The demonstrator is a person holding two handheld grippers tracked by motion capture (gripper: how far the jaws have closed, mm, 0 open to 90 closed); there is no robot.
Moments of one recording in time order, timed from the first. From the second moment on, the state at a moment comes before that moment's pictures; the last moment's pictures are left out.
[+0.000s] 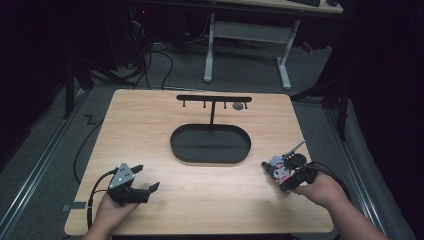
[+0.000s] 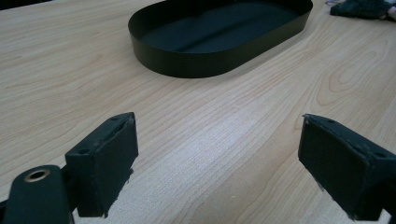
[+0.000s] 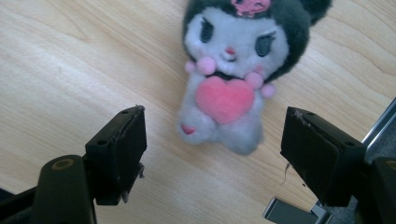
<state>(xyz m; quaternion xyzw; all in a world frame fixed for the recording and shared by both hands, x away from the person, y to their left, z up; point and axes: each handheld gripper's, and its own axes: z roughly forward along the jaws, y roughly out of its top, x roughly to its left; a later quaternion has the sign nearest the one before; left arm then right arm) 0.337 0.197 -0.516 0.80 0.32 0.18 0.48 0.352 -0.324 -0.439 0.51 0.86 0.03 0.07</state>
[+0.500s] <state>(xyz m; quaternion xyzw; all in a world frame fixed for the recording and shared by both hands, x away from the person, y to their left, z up) 0.335 0.198 -0.516 0.80 0.32 0.18 0.48 0.360 -0.330 -0.462 0.52 0.85 0.03 0.07</state>
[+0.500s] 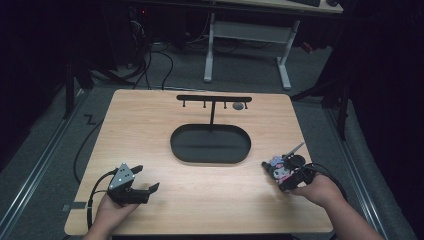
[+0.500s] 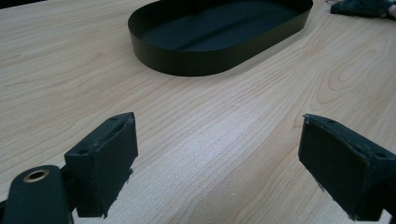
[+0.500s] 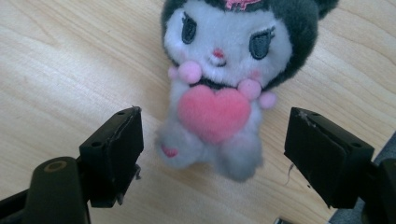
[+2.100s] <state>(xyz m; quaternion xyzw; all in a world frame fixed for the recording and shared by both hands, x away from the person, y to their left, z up) 0.334 0.198 -0.515 0.80 0.32 0.18 0.48 0.371 -0.317 -0.458 0.54 0.84 0.05 0.07</state>
